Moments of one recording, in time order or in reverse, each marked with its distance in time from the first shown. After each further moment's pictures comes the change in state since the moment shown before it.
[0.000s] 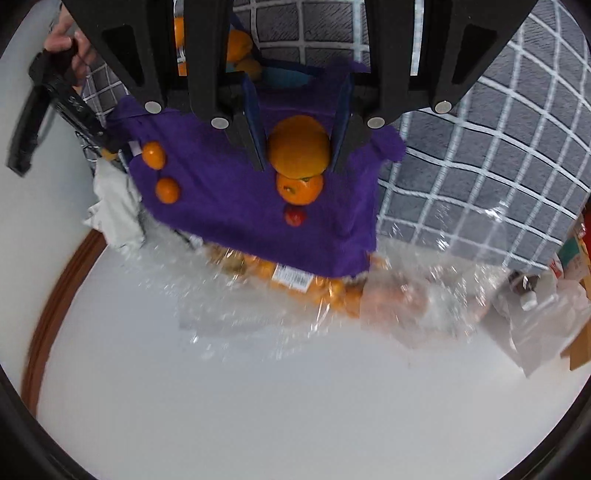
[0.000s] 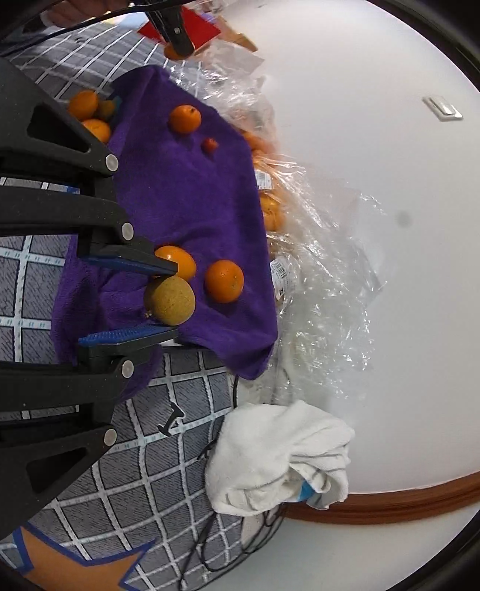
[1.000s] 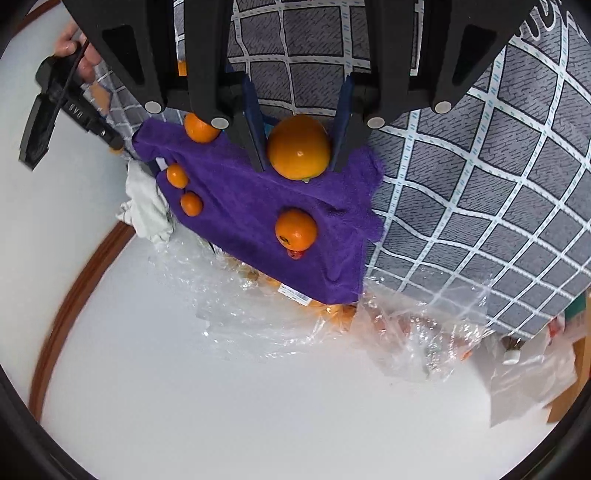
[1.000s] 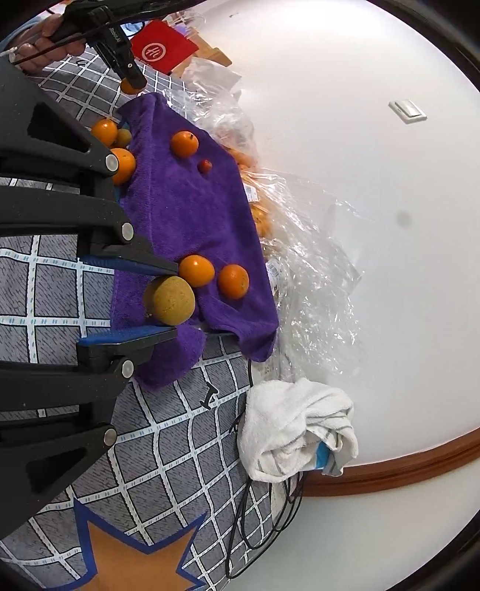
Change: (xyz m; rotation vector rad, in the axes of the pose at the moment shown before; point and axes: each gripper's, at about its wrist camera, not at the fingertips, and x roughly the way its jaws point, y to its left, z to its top) left arm -0.029 0.045 -0.067 -0.116 -0.096 -0.167; right arm -0.048 -0.012 -0.035 0.097 -0.070 0.019
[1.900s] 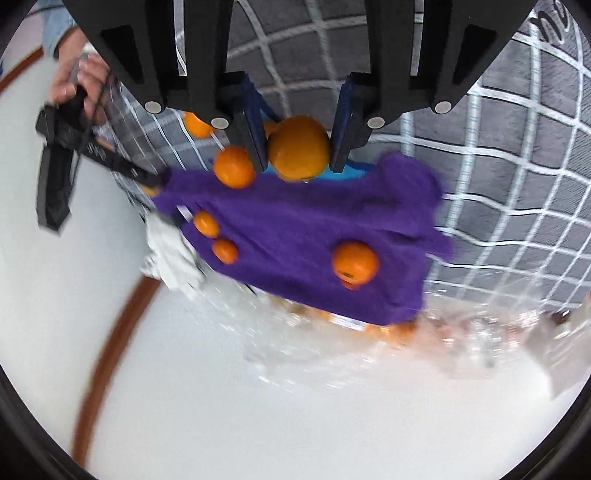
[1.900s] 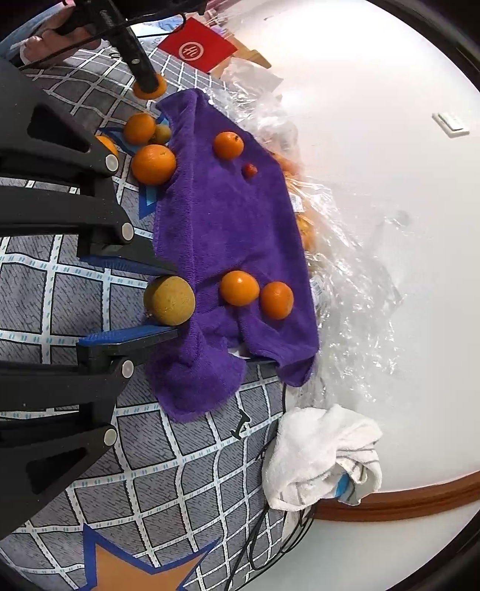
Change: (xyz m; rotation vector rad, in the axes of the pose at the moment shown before) left arm 0.009 -0.034 -0.016 0.173 0.090 -0.048; right arm 0.018 0.016 -0.014 -0.073 0.126 0.036
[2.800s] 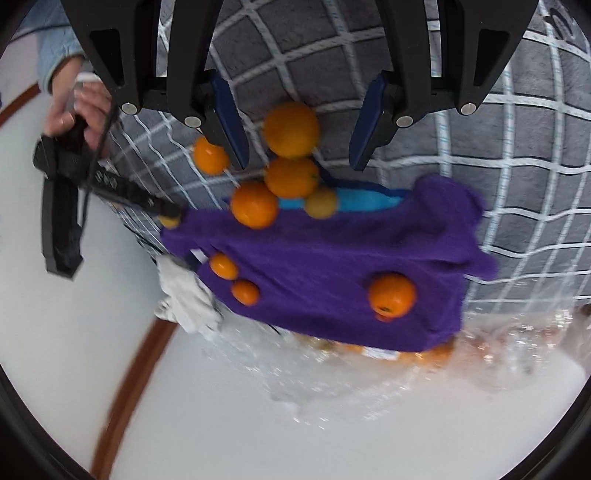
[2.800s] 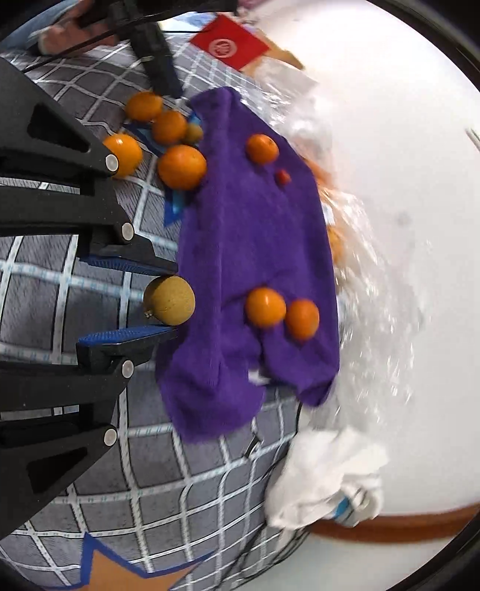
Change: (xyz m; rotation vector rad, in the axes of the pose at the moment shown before) left arm 0.023 -0.026 -0.012 0.127 0.159 -0.070; right arm 0.007 0.007 -0.007 -0.052 0.094 -0.014
